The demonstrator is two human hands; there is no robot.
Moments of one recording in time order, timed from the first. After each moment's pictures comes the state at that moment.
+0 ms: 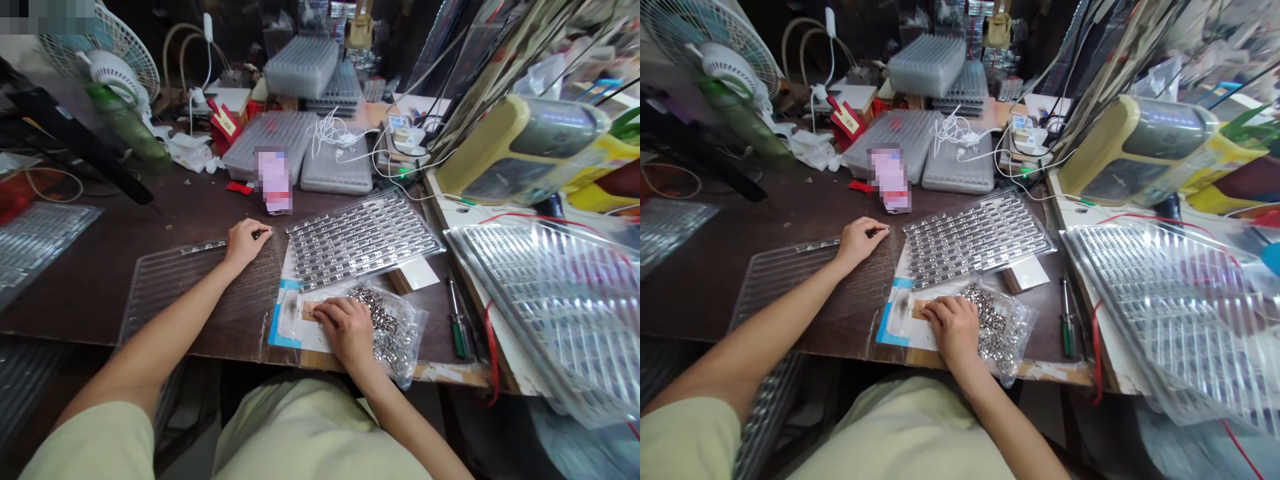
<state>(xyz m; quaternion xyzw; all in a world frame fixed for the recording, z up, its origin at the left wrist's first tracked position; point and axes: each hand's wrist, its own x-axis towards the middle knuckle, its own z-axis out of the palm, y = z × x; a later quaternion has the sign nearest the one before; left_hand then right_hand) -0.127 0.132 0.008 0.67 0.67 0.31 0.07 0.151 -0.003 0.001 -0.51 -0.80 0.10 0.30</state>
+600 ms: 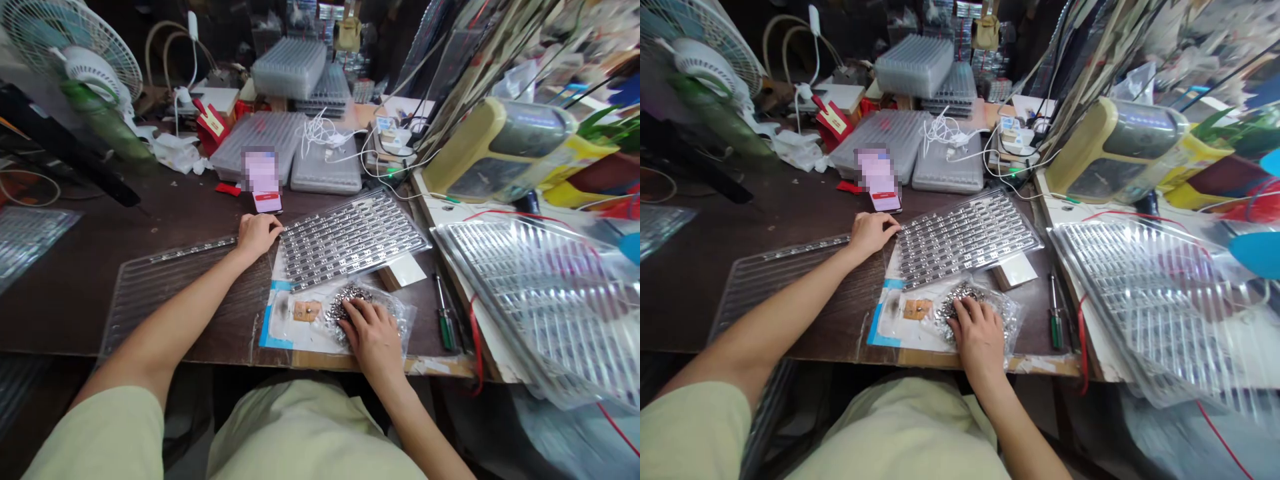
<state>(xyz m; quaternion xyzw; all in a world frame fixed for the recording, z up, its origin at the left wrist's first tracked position) -0.076 0.156 0.026 0.72 0.66 0.22 0.04 0.203 -0.017 0.007 -0.55 -0.81 -0.03 0.22</state>
